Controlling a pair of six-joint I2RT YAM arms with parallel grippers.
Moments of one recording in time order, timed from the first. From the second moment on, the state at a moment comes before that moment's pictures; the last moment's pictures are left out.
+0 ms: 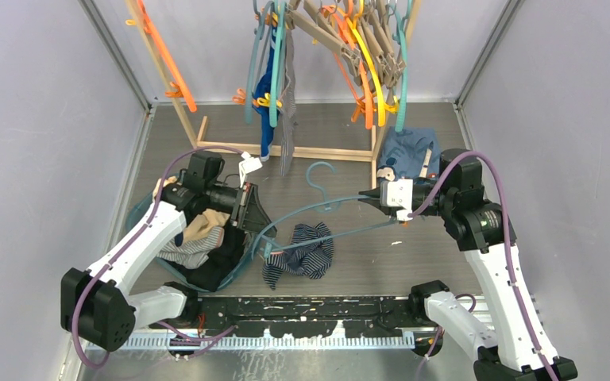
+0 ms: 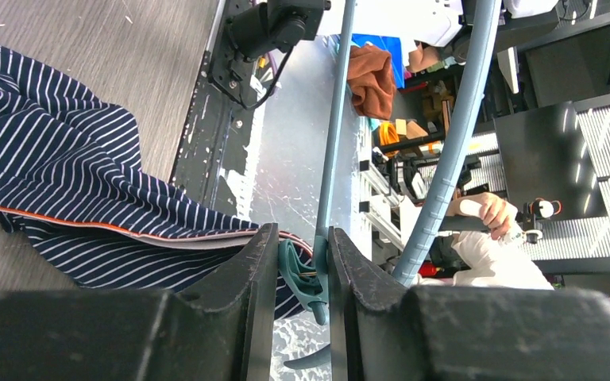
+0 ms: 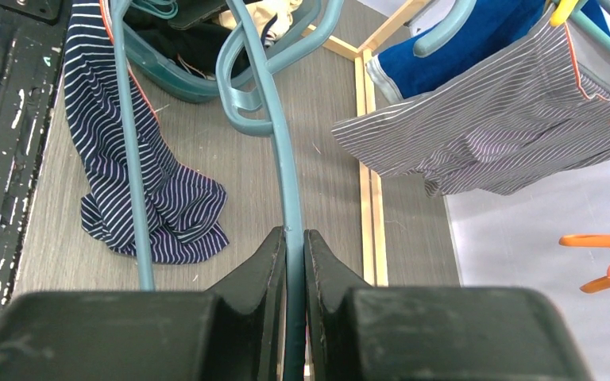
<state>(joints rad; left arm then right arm) -0.38 1.16 0.90 -0.51 1.31 -0.28 0.22 0.83 1.14 -0.82 -1.03 -1.06</state>
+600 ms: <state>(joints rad) -0.38 1.15 0.93 -0.50 1.29 -0.30 0.22 0.80 1.06 -0.64 -0.96 -0.82</state>
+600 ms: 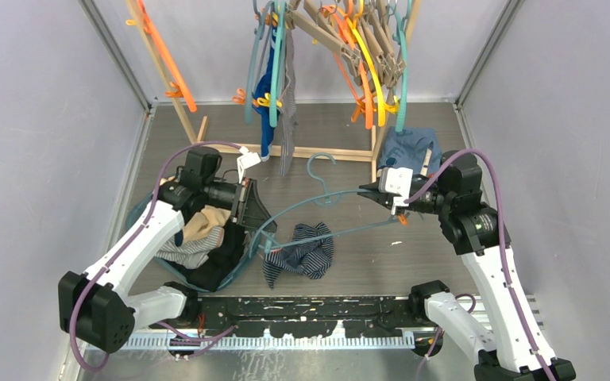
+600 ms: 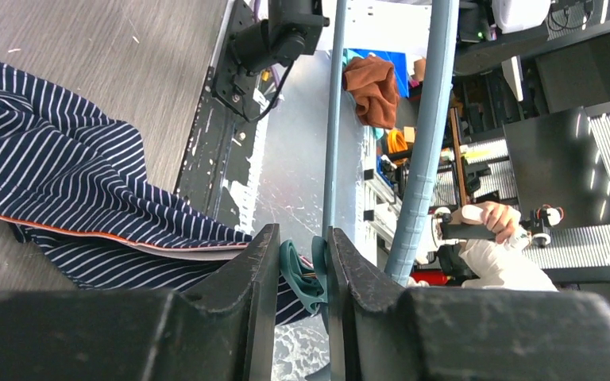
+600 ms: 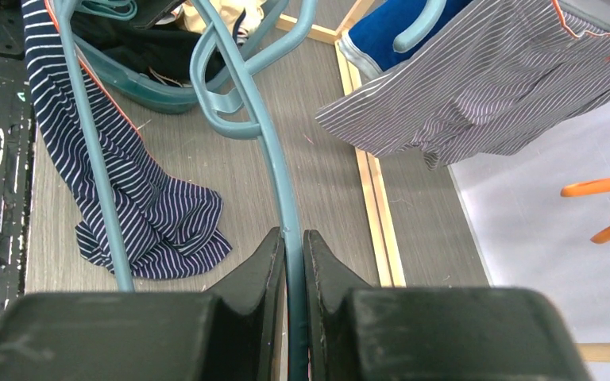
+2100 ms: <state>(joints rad) -0.38 1.16 1.09 -0.72 1.23 -0.06 0.21 0.79 1.05 -0.52 -0.85 -0.72</state>
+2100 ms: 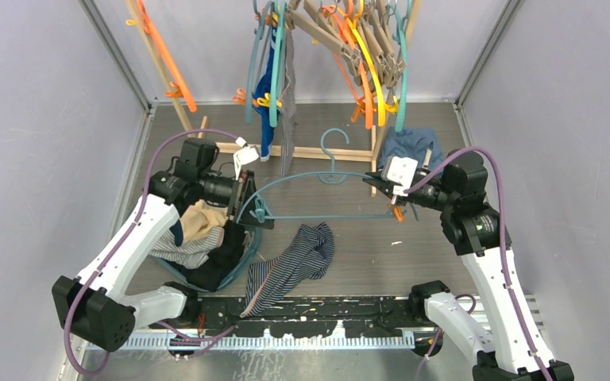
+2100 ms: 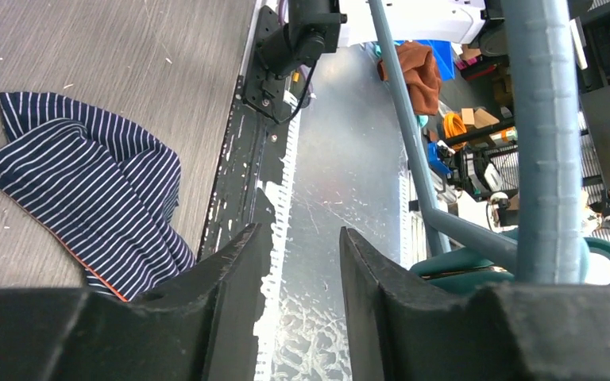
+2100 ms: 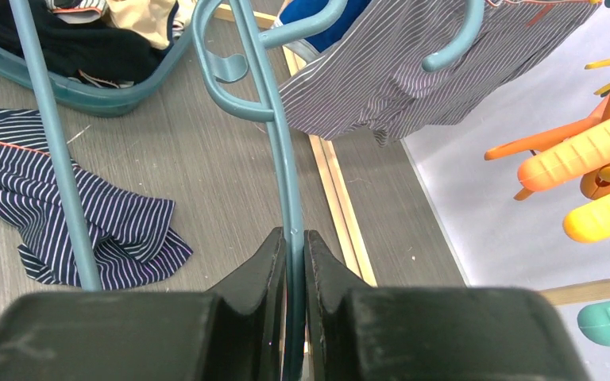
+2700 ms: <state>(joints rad) -0.35 1.02 1.09 -0.77 0.81 0.11 0.20 0.79 1.05 -0.63 -0.94 -0.83</state>
